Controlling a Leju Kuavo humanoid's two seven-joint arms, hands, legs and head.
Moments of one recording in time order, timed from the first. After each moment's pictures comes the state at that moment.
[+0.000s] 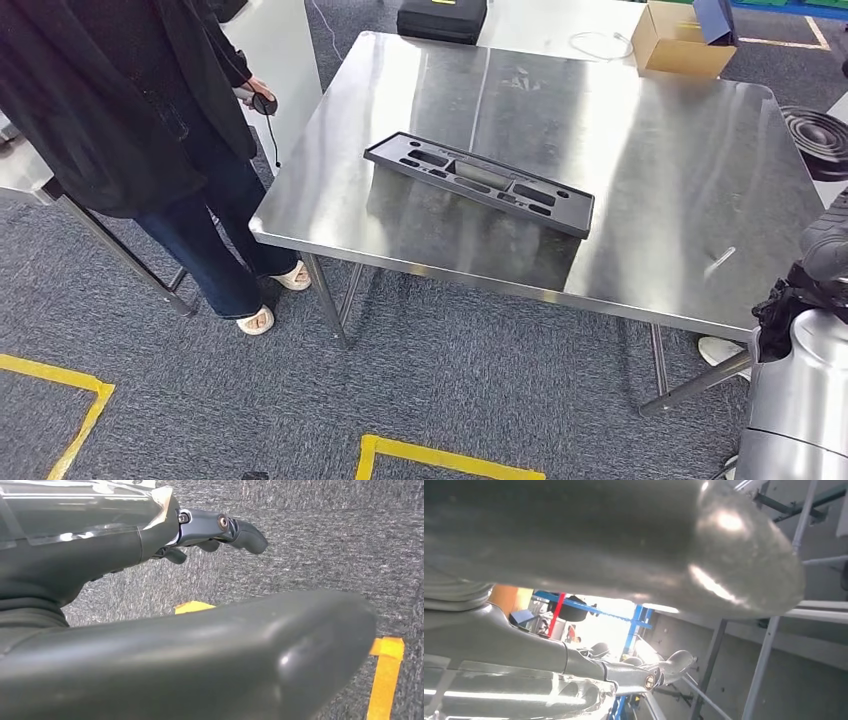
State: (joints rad) left arm -0.15 -0.19 1.04 -0.21 -1.01 0.26 -0.31; right arm -0.47 -0.24 -0.31 -1.41 0.08 0.03 -0.65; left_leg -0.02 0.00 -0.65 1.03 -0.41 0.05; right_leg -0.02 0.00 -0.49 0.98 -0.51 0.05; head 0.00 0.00
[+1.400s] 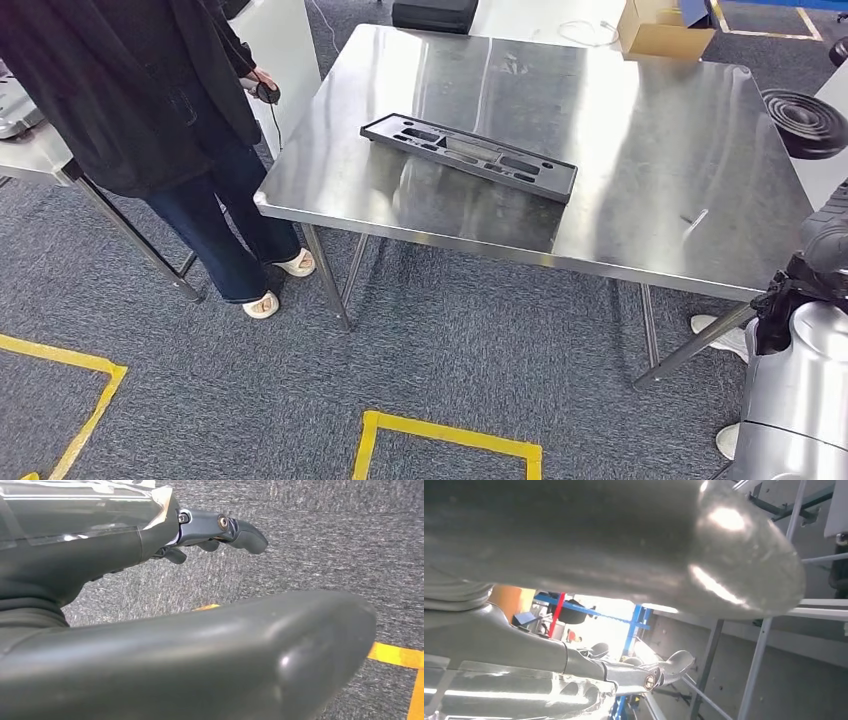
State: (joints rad) left arm -0.13 -0.19 1.04 -0.21 -0.98 0.26 -0.33; right arm -0.48 -0.24 -0.31 -1.42 0.08 0.04 -0.63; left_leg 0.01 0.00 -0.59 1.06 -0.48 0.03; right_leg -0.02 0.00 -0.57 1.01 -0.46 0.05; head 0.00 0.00
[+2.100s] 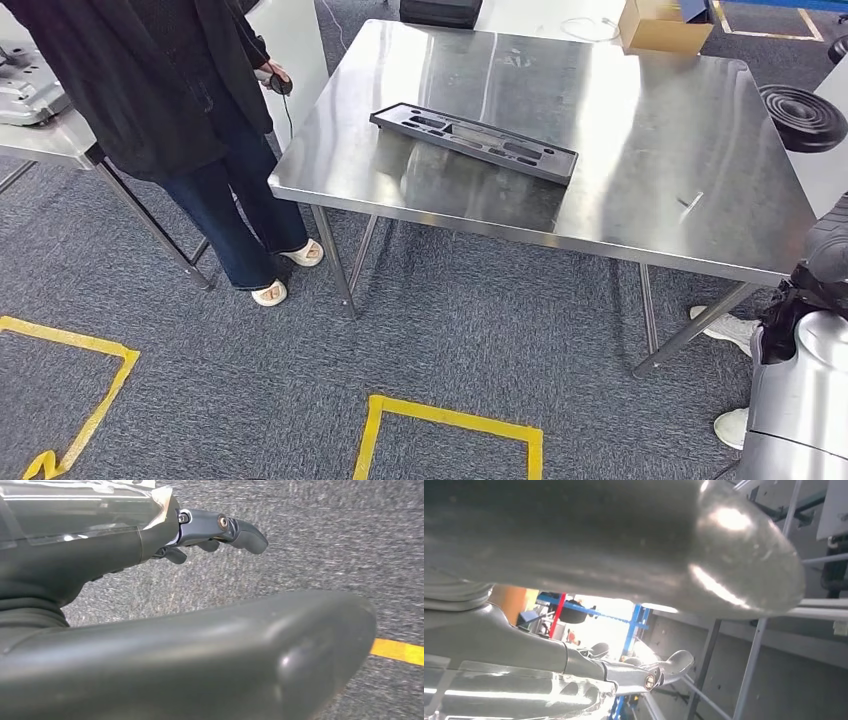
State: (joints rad) left arm -0.13 -0.19 1.04 -0.21 -0.99 0.26 -0.33; right arm -0.46 -0.24 -0.30 -1.43 0.08 0.04 -0.63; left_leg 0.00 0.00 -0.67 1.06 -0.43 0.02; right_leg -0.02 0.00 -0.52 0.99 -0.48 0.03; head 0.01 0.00
